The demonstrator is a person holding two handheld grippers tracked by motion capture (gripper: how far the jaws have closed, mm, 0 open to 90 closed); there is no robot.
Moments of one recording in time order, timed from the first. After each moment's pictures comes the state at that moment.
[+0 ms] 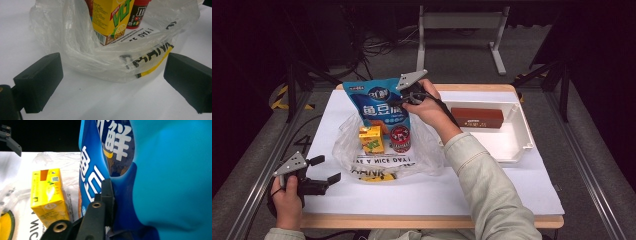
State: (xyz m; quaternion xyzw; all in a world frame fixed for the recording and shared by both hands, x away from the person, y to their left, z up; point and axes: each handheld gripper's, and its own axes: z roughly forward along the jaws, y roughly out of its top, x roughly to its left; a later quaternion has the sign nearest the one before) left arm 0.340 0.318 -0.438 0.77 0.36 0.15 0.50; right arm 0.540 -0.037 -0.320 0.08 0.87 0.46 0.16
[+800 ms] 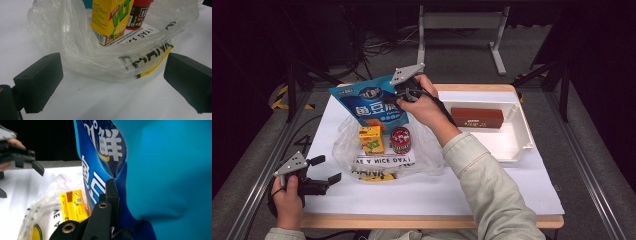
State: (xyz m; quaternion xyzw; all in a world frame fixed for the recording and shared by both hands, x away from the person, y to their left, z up) left arm 0.341 0.317 -0.438 0.77 0.36 0.15 0.50; right arm 0.510 -0.027 -0.278 0.09 0.86 0.48 0.15
